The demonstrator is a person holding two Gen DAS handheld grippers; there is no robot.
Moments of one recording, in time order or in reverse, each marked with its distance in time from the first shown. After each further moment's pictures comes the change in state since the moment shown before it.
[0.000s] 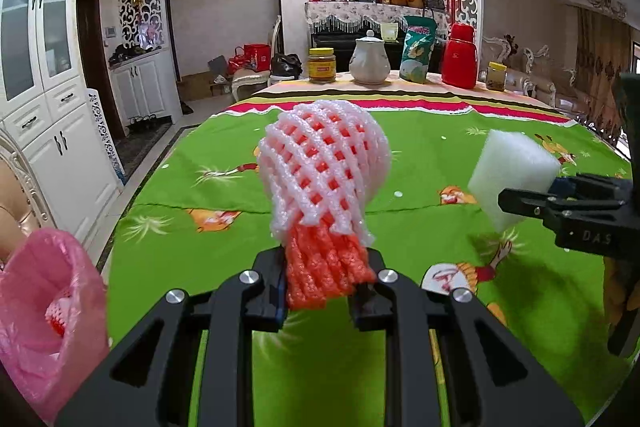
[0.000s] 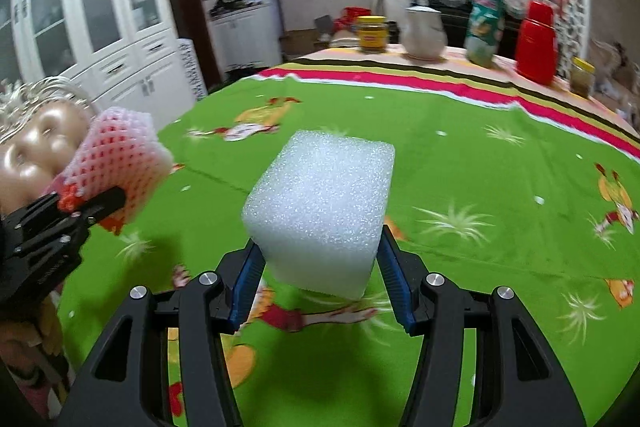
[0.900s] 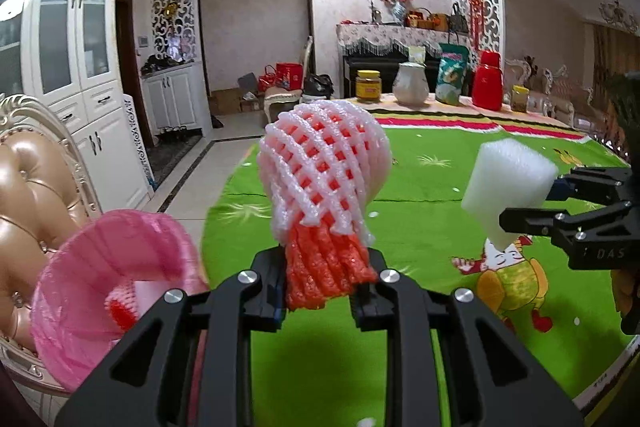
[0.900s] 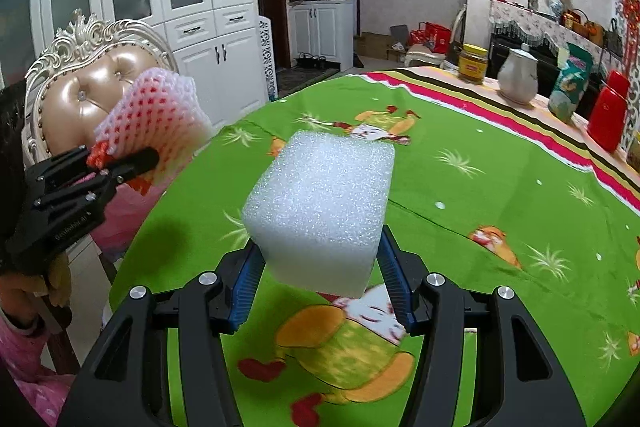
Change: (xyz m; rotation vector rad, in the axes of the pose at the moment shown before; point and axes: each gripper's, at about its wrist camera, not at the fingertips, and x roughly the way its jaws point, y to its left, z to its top) left arm -0.082 0.093 -0.044 -0.046 -0.092 0.090; right arm -0.009 0.116 -0.003 -0.228 0.005 0.141
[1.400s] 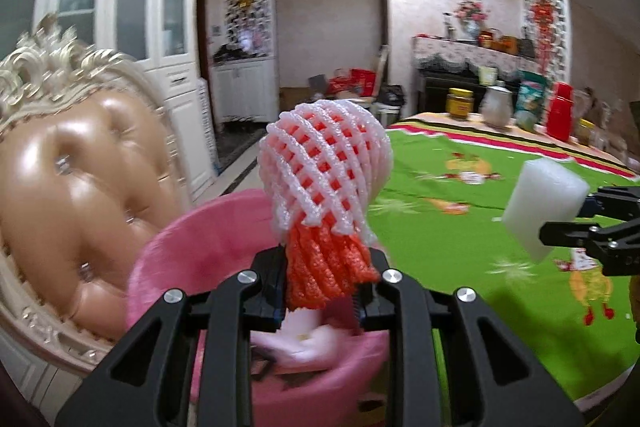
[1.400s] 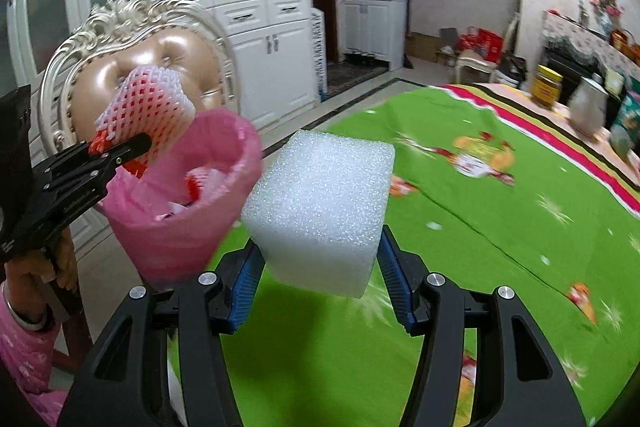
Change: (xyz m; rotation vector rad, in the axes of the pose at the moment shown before) left arm -0.034 0.143 -0.020 -0.144 -0.009 0.222; right arm 0.052 0.099 0.043 -0.102 0.026 0.149
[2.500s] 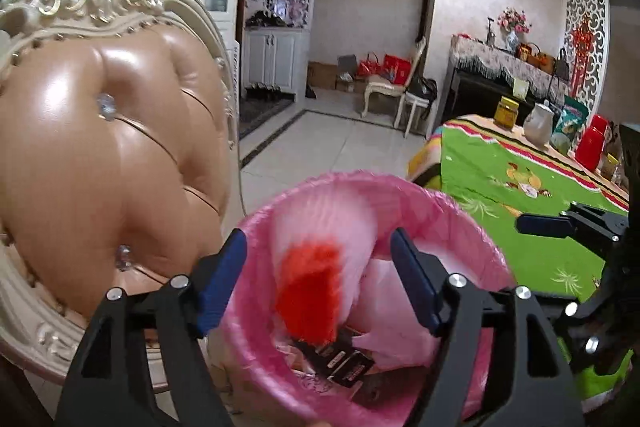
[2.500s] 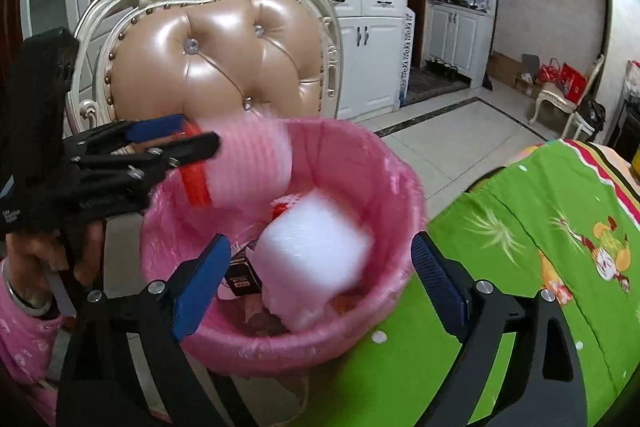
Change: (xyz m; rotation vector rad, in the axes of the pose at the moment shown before) left arm 0.030 0.115 0.001 -0.138 0.073 0.034; right arm 0.094 0.113 0.052 -0.187 0.013 0.178
